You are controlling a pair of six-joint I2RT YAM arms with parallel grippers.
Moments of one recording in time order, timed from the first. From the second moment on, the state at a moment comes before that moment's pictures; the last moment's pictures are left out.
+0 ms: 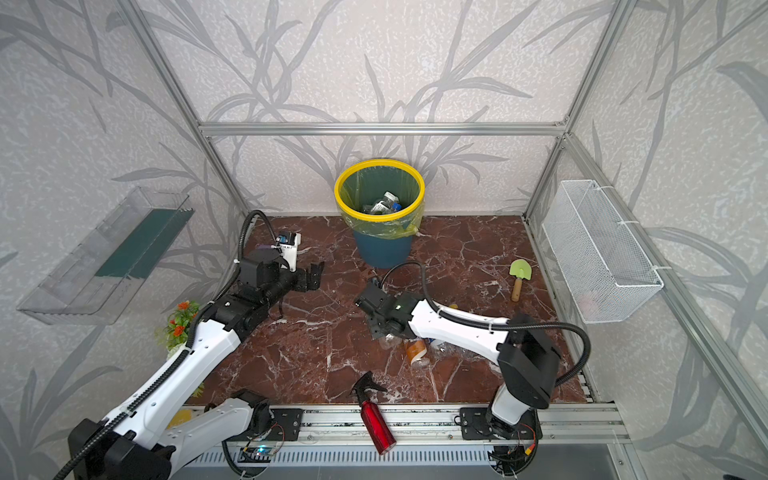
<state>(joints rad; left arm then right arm) -0.33 1.03 0.89 -0.33 -0.09 -0.08 0.98 1.56 1.16 -0.65 0.25 0.54</state>
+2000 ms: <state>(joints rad) -0.44 1.08 0.84 -0.26 0.11 -0.28 0.32 0.93 0.87 -0.50 0.14 0.18</state>
